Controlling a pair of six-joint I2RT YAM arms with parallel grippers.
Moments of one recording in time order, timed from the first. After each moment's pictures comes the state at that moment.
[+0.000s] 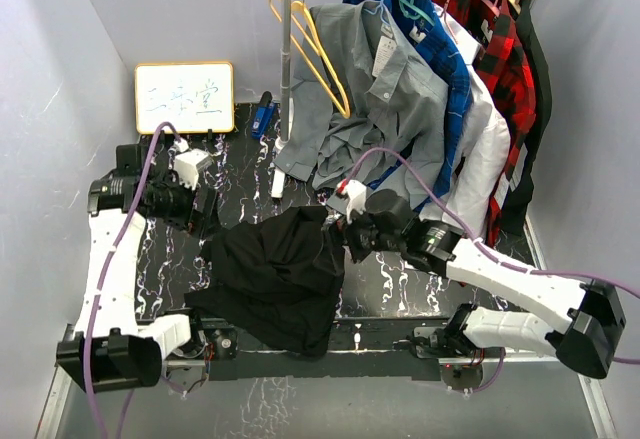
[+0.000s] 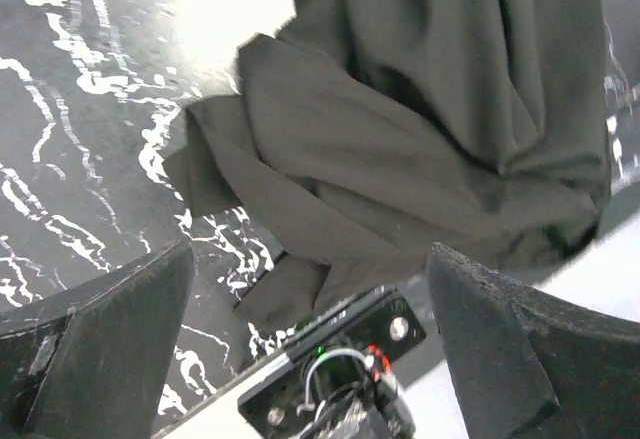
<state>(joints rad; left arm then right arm) 0.10 1.08 1.20 -1.21 0.52 0.43 0.86 1.07 0.83 -0.33 -0.23 0.37</state>
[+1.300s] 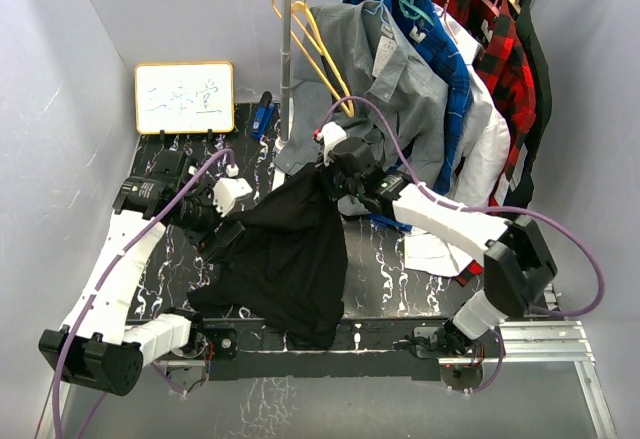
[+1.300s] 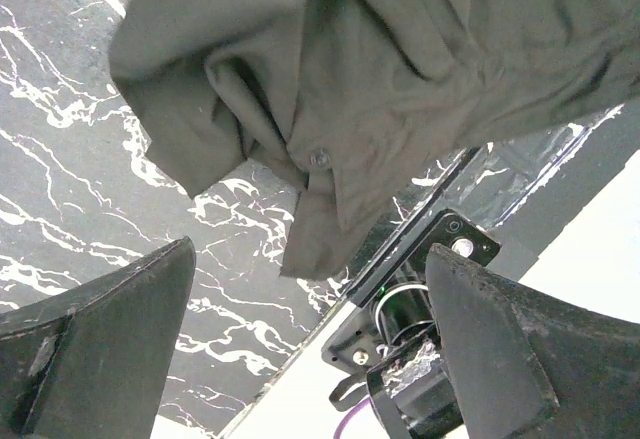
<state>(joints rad) -0.22 1.09 1.20 -1.35 0.35 0.67 0.77 1.52 1.17 -0.22 0.06 0.10</state>
